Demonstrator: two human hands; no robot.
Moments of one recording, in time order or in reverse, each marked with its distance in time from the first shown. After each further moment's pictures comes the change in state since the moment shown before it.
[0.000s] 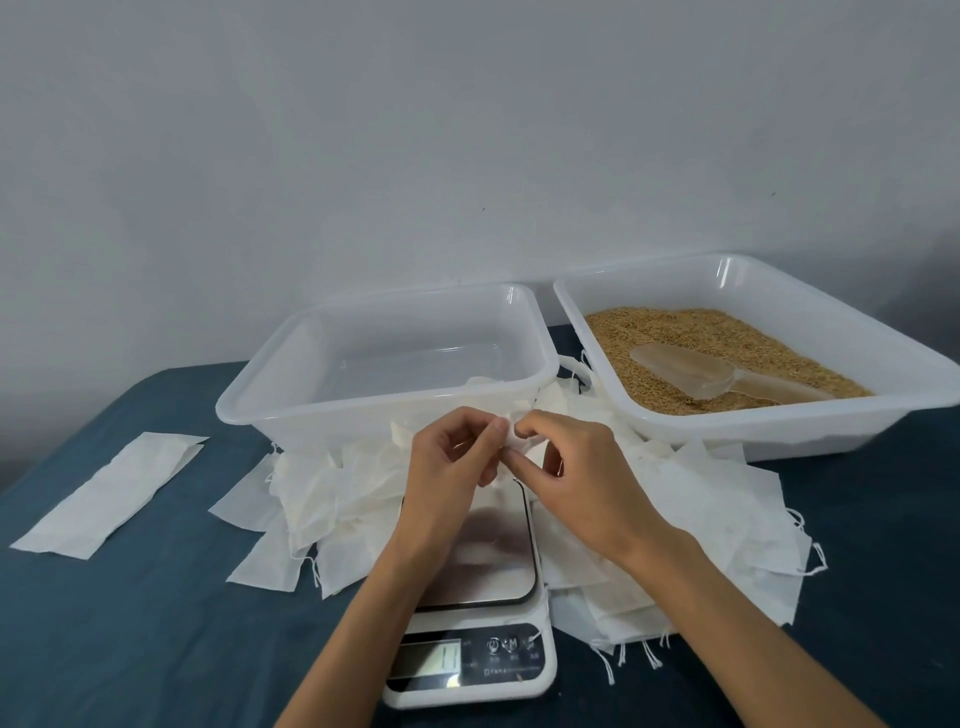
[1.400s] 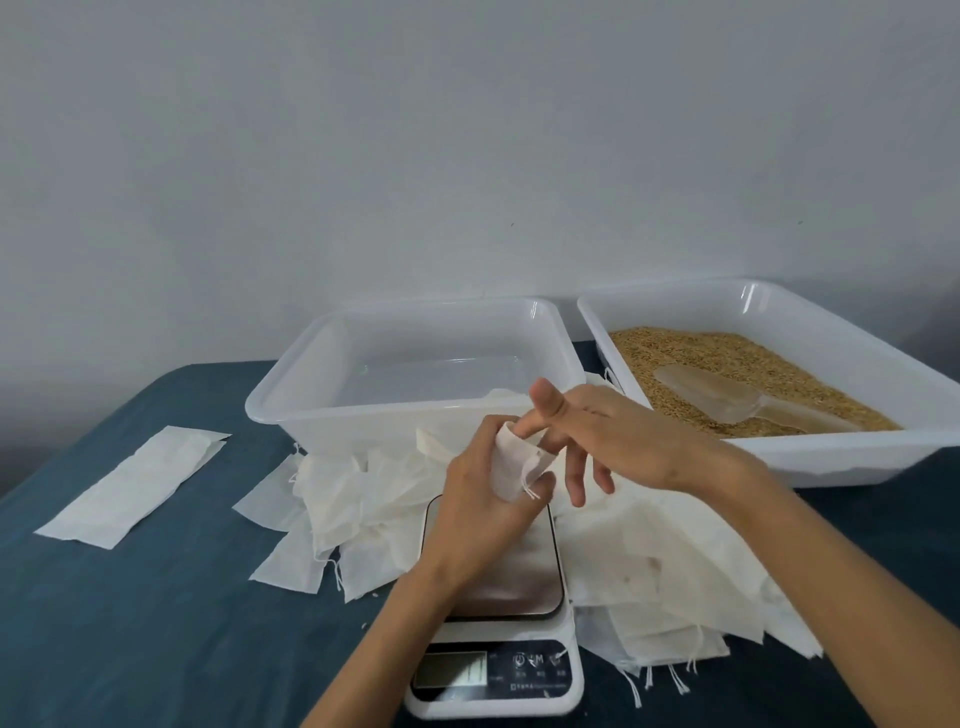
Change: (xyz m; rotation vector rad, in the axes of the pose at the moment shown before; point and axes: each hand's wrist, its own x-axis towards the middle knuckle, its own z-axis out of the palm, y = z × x) left_hand -0.014 0.007 -0.006 0.374 -0.074 0.100; right_hand 0.056 -0.053 -0.054 0.260 -0.616 0.298
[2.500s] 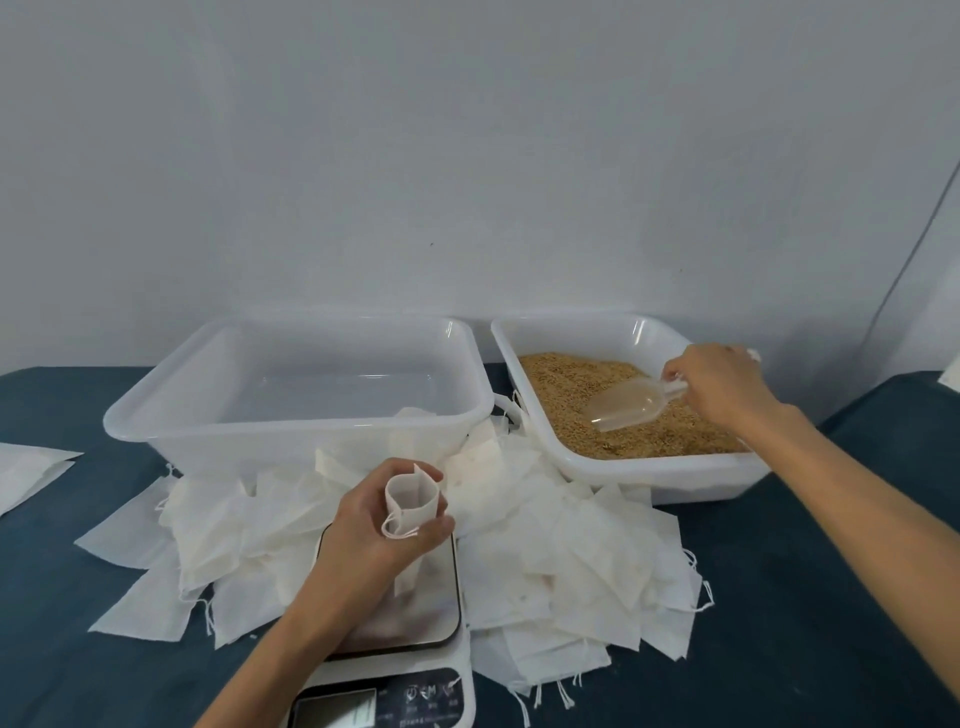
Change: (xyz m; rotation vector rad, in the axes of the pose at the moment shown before) left_hand -0.013 -0.007 -0.007 -0.217 -0.055 -0.149; right_hand -0.031 0.160 -0.201 -1.350 0.552 0.447
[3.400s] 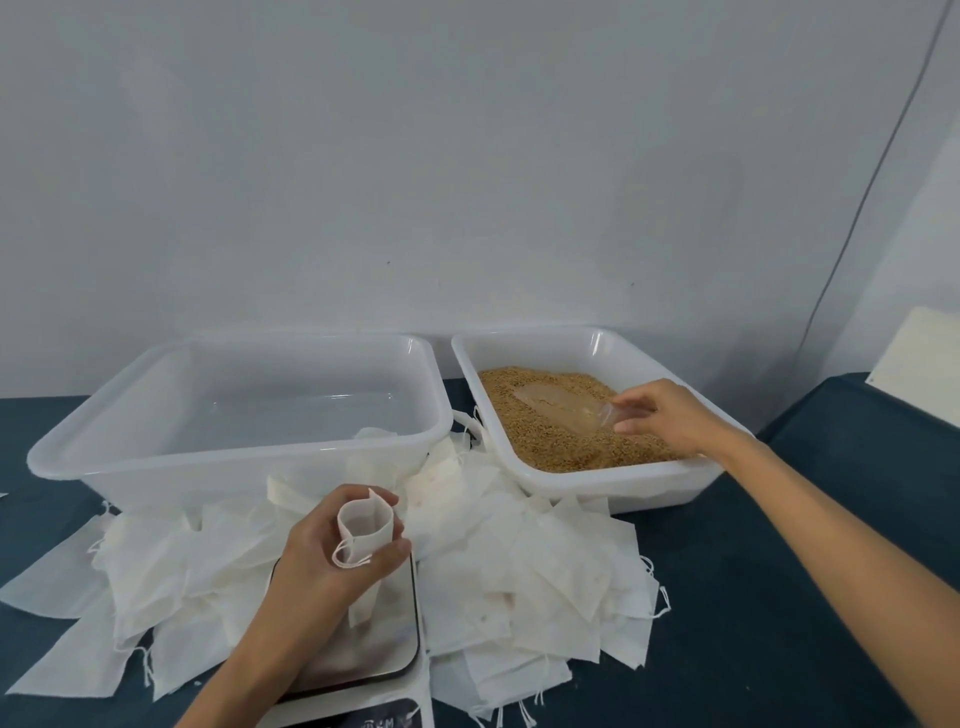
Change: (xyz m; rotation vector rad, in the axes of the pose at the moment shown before) left_hand 0.002 -0.006 0.003 -0.030 0.009 0.047; right_hand -0.030 0.008 -0.001 0.957 -0.286 -0.005
